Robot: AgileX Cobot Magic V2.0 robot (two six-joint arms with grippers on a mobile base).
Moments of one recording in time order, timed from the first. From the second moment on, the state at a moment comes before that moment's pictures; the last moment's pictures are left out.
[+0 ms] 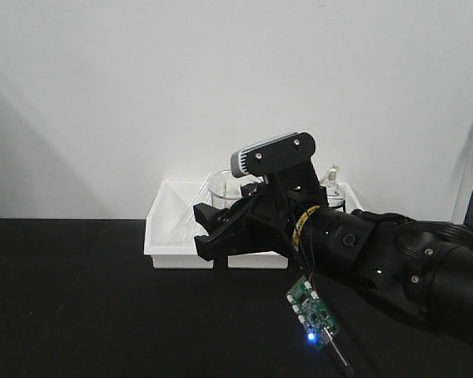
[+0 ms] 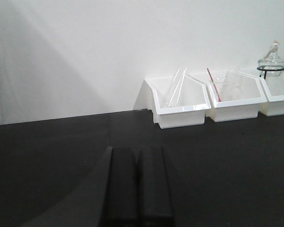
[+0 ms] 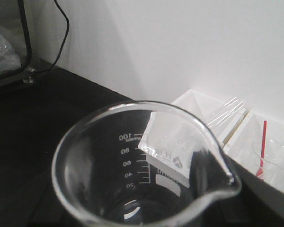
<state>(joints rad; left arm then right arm) -0.13 -0.01 0.03 -0.03 0.01 0.09 0.58 1.60 -1.28 -0.69 -0.05 0.58</state>
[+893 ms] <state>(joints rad) -0.13 -0.01 0.03 -0.03 0.01 0.09 0.58 1.60 -1.28 -0.69 -0.04 0.58</state>
